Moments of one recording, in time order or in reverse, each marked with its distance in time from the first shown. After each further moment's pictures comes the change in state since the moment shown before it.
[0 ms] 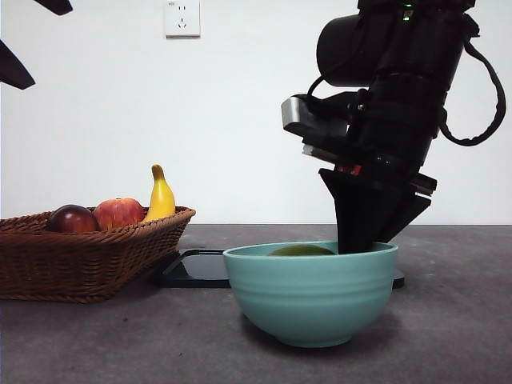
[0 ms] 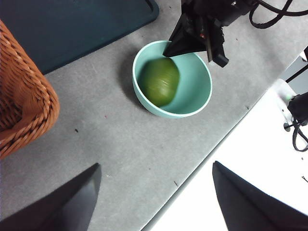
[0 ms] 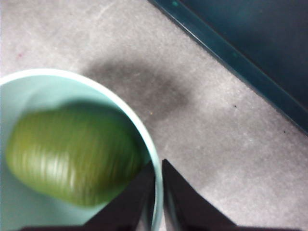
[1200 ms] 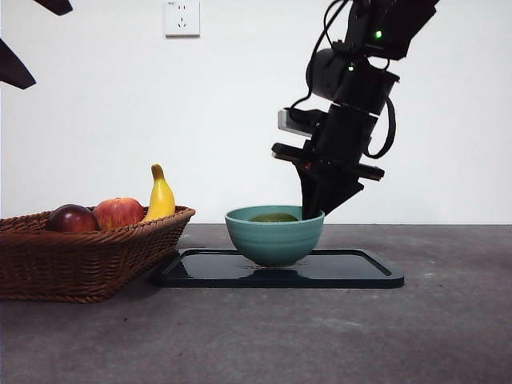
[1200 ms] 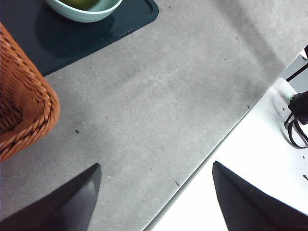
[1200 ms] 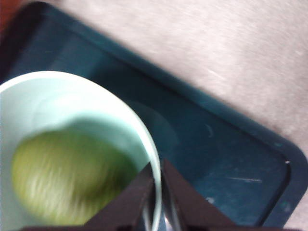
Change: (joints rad) left arm 0.000 0.000 0.000 0.001 0.000 0.011; right arm -0.185 0.394 0.539 0.037 0.010 0.015
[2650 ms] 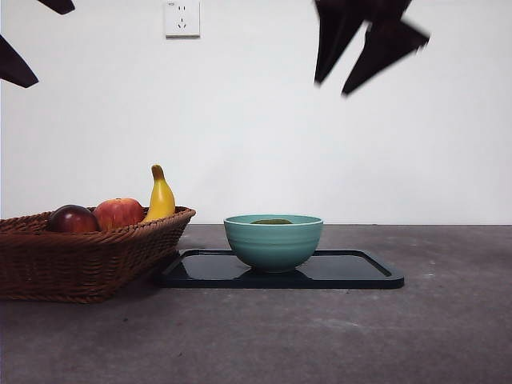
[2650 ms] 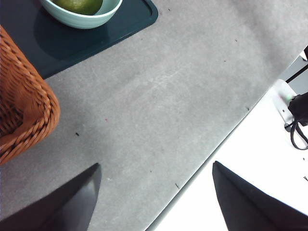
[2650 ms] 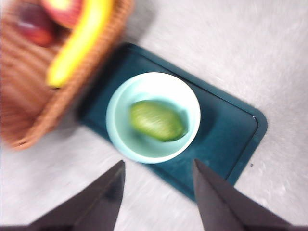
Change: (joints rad) left arm 0.000 0.000 0.000 0.011 0.000 0.000; right arm 0.029 -0.458 0.009 -0.293 -0.034 0.019
